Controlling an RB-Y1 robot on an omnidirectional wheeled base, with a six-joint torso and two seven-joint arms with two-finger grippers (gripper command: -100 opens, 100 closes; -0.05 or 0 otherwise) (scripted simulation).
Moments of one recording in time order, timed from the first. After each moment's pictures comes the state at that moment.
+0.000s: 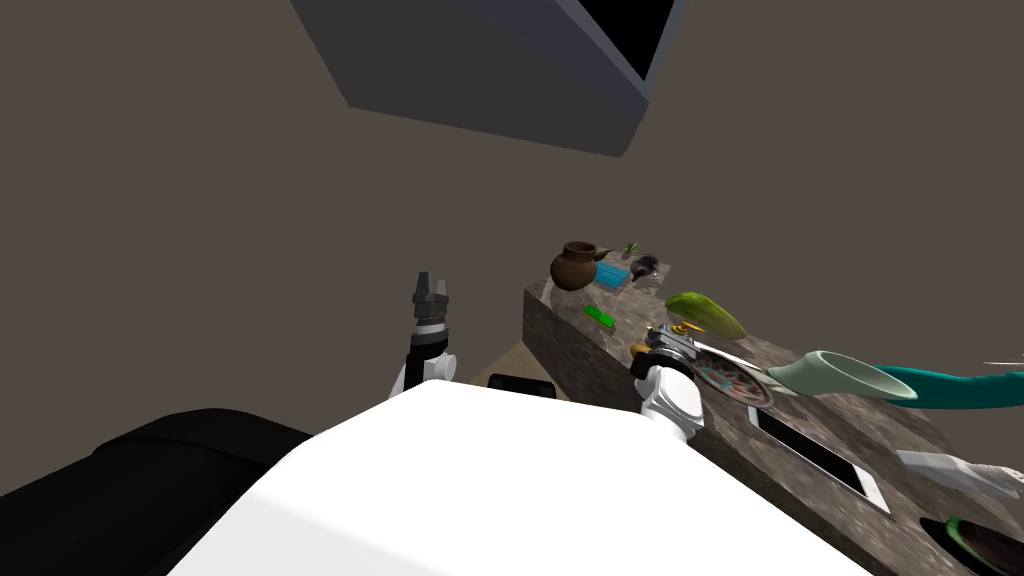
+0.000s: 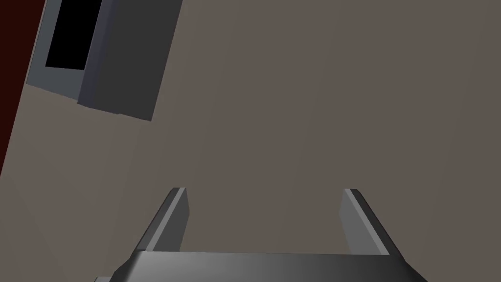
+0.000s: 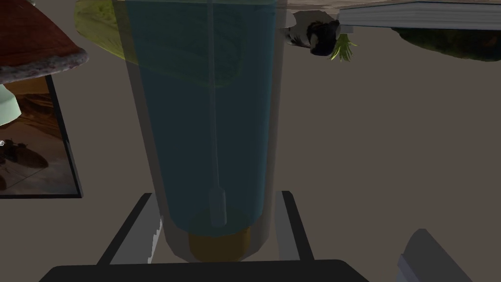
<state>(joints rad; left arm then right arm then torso) 0.51 -0.01 0.03 -2.21 0.01 -0.54 -0.07 0.05 0.02 -0.69 -1.58 1.59 0.09 -0.02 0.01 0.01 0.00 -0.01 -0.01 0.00</state>
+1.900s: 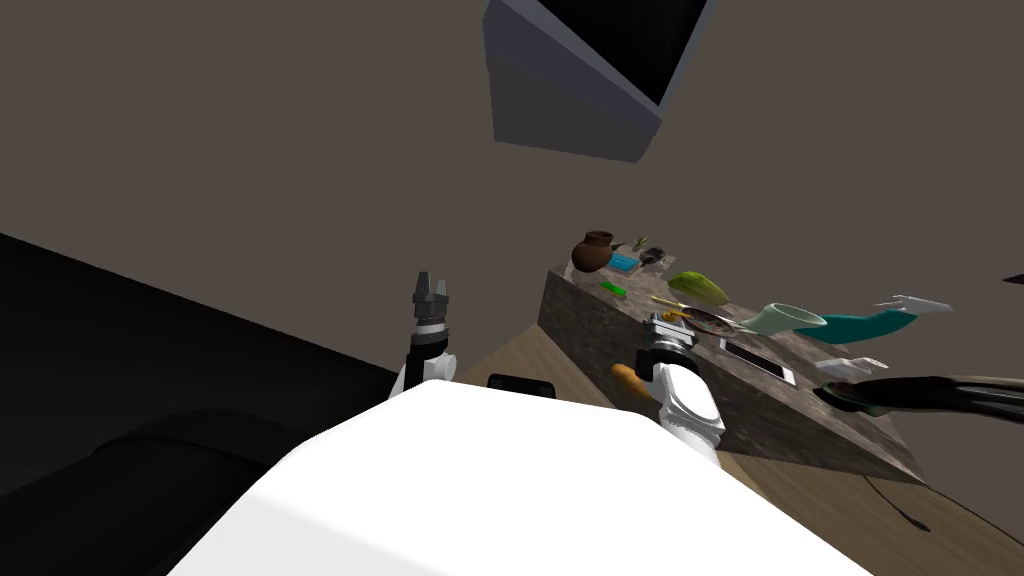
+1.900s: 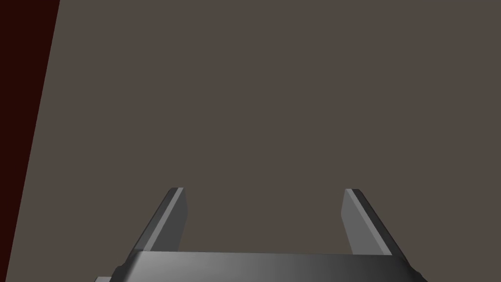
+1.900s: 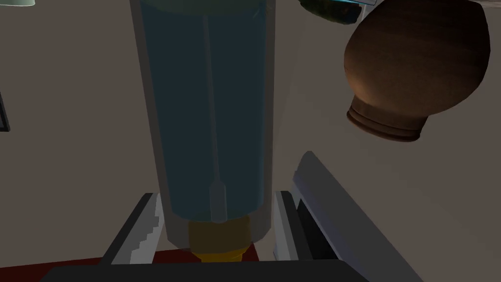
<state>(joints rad) 0.51 -0.01 0.03 -2.21 0.01 -0.54 -0.07 0.16 -0.17 -0.44 -1.65 1.51 0.13 -0.01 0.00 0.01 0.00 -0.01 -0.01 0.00</state>
